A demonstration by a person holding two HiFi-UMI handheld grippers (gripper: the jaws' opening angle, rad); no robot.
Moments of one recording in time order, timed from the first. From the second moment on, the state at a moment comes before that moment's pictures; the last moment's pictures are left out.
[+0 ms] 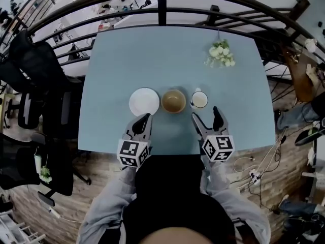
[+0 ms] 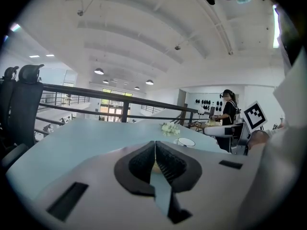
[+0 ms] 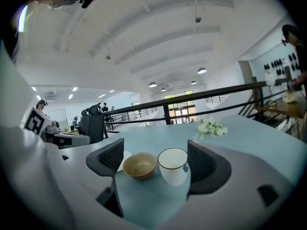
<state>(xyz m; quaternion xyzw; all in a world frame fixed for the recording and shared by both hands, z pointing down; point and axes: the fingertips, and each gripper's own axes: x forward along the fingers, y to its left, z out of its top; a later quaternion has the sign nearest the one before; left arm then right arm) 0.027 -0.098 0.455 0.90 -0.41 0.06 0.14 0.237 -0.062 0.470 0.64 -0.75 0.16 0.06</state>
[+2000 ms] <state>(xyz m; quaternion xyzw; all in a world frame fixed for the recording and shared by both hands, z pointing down) 0.017 -0.087 0.474 0.90 -0.40 0.06 0.16 0.222 -0.031 0.482 0.67 -0.72 0.17 0.05</state>
